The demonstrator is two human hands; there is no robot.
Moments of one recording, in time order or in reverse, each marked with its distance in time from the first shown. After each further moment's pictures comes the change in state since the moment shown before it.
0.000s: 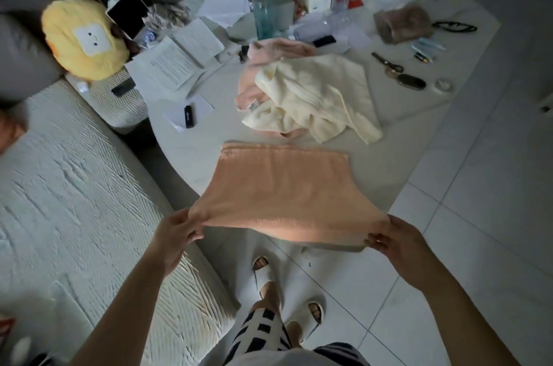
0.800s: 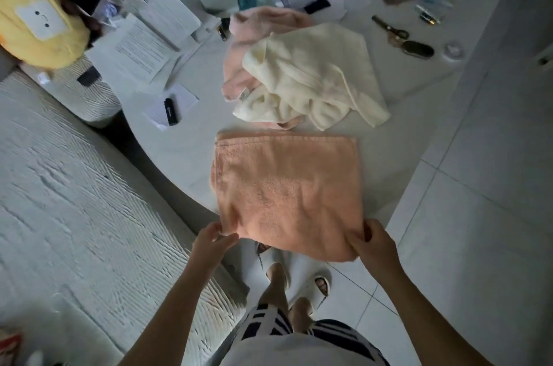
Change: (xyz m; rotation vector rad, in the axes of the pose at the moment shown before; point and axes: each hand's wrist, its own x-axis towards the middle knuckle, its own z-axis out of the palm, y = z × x) left_hand 0.037 -0.038 0.041 0.511 -0.030 -0.102; right_hand 0.034 0.069 0.048 -0.839 0.384 0.020
